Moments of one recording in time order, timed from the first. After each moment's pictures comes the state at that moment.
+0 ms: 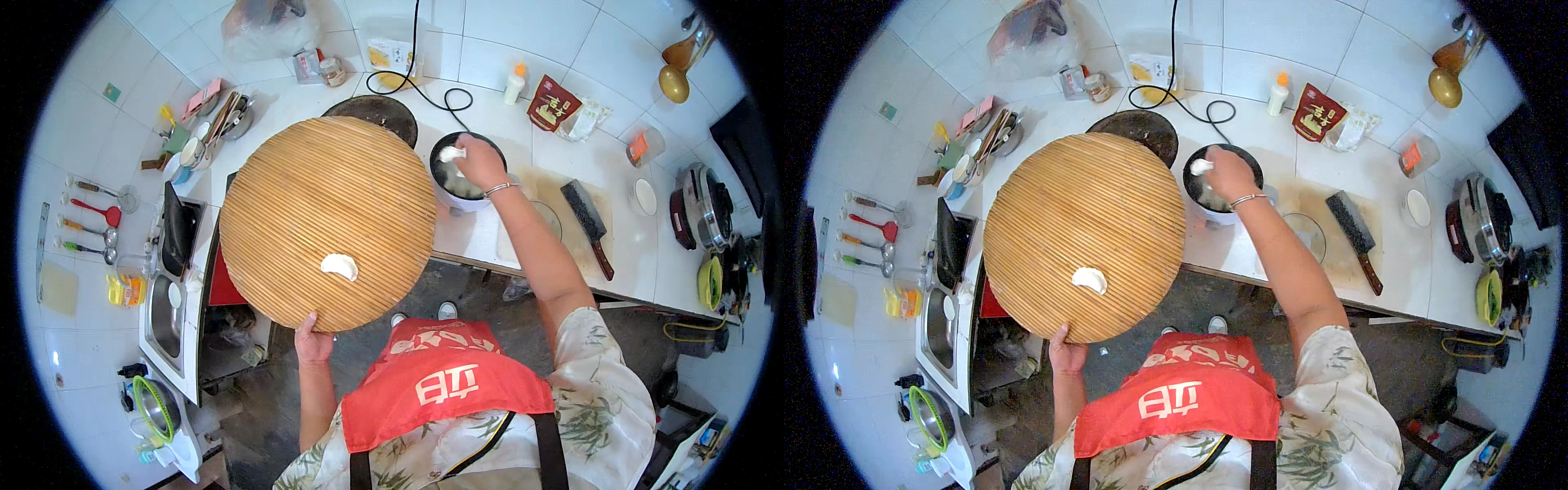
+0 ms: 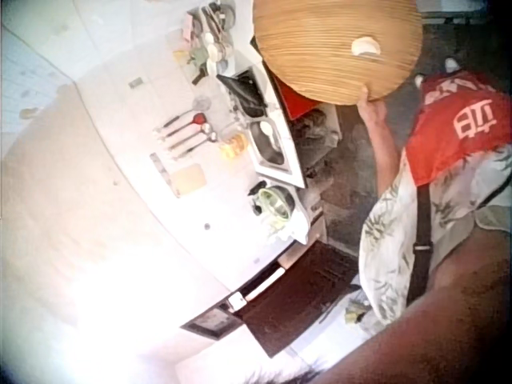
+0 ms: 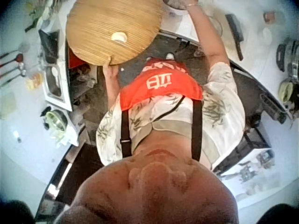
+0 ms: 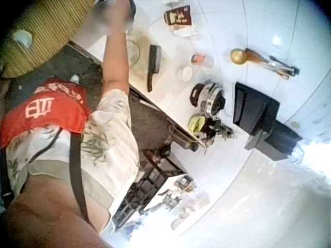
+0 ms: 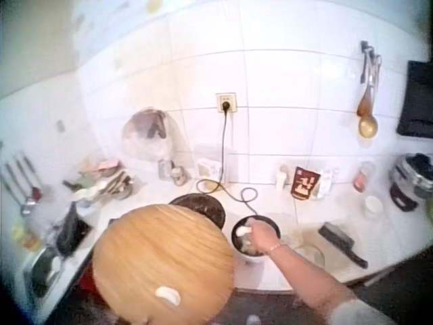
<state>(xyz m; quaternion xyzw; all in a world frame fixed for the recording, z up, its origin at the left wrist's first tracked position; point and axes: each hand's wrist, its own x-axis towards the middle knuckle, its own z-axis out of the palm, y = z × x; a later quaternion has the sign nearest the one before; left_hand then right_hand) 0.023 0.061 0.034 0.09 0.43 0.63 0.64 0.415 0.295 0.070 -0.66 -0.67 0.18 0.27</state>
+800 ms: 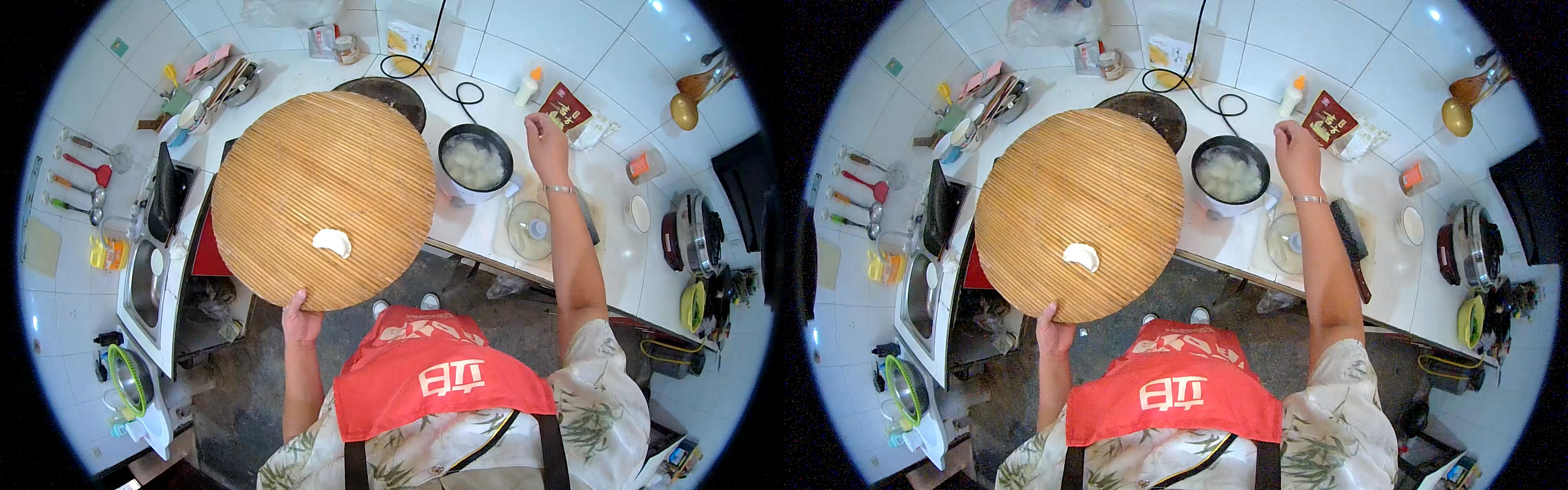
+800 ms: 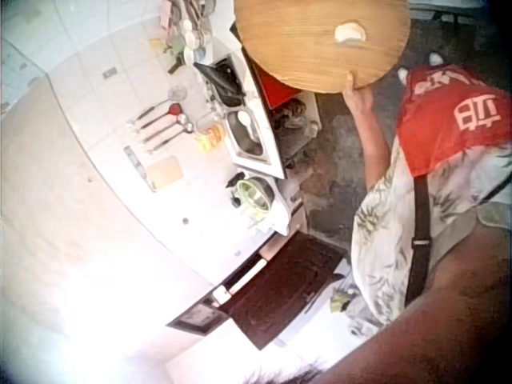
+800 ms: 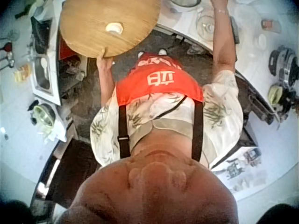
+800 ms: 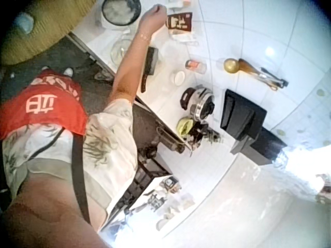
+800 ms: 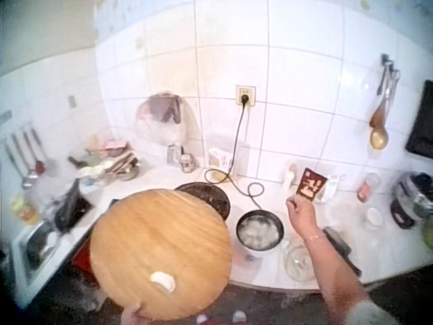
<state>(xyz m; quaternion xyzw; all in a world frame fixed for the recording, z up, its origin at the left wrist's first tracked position) 0.028 0.054 0.027 0.09 0.40 0.65 0.64 0.483 0.282 0.111 -0.66 -0.63 0.05 0.40</state>
